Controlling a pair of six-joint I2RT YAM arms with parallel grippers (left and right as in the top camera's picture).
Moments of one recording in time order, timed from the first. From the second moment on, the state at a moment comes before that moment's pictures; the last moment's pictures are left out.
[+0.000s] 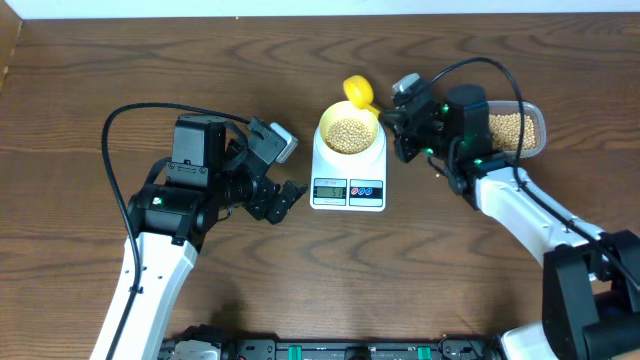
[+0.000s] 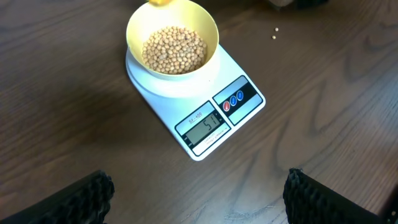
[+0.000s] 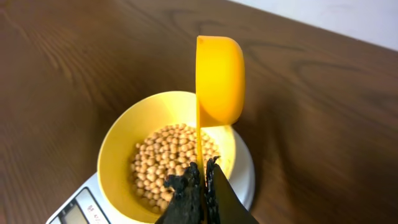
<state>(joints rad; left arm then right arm) -0.19 1.17 1.05 -0.81 0.49 0.38 0.29 1.67 0.93 0.19 -0.47 -0.13</state>
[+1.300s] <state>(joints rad) -0.19 1.17 1.05 -0.81 0.49 0.38 0.35 1.70 0.93 0.12 -0.44 -0.19</state>
